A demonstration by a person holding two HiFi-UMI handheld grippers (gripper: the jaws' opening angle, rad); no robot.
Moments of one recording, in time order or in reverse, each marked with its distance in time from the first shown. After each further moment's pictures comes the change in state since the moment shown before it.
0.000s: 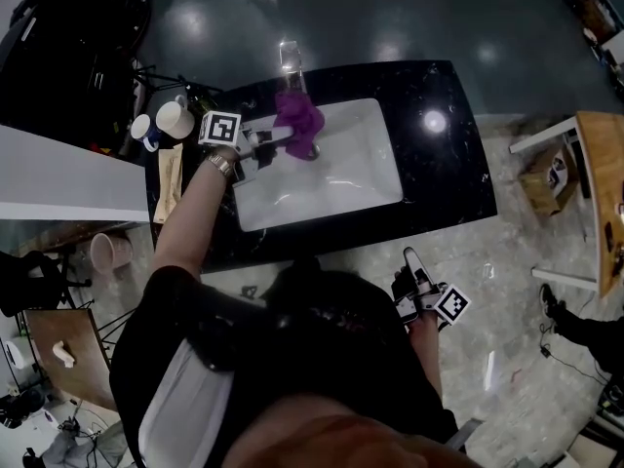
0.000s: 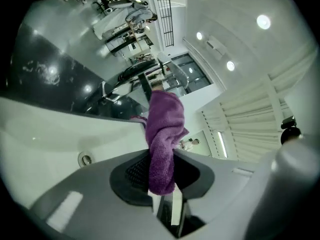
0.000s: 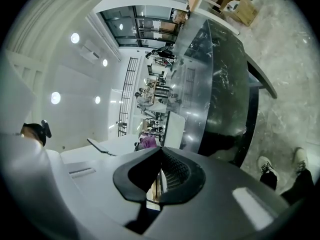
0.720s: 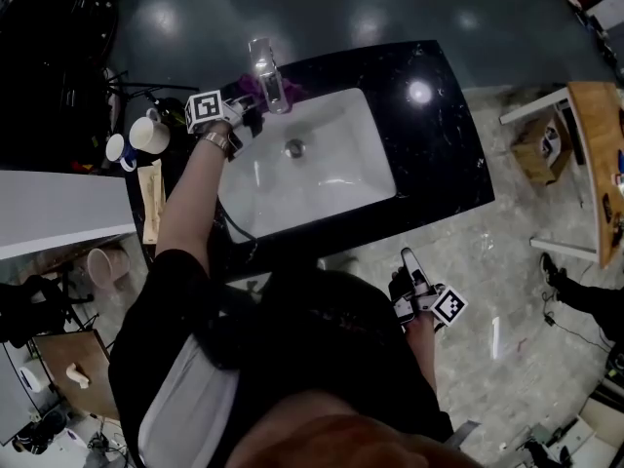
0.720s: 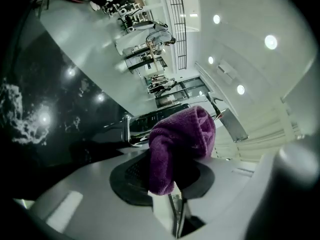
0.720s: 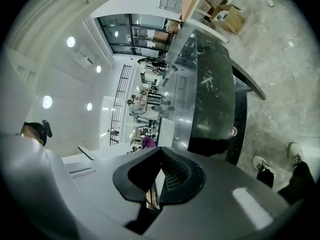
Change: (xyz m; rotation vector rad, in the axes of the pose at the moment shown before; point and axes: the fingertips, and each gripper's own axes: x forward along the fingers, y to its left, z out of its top) left arm 0.018 0.083 0.106 -0.088 -0.242 0.092; right arm -0.008 -0.018 0.000 0.049 -0.095 -0.090
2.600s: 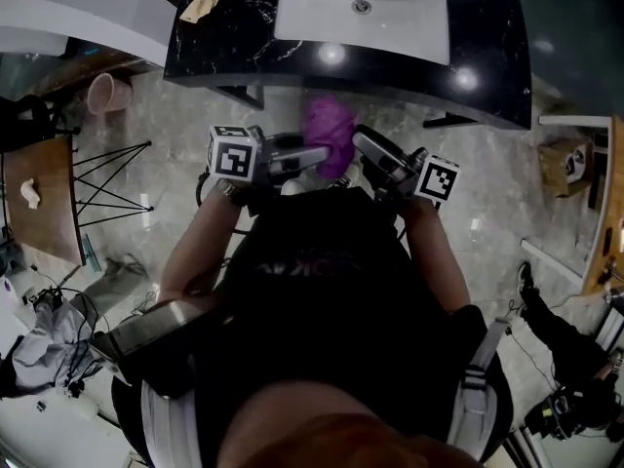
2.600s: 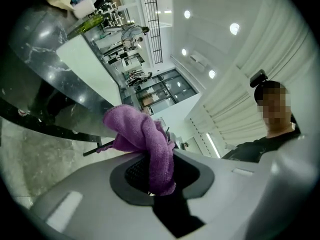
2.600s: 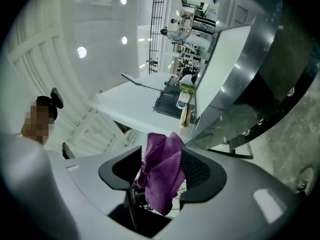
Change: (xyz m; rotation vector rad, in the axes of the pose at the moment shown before) left arm -0.209 -0.201 -0.488 0.186 0.027 -0.145; right arm -0.043 0.104 -0.215 -0.315 0.844 0.468
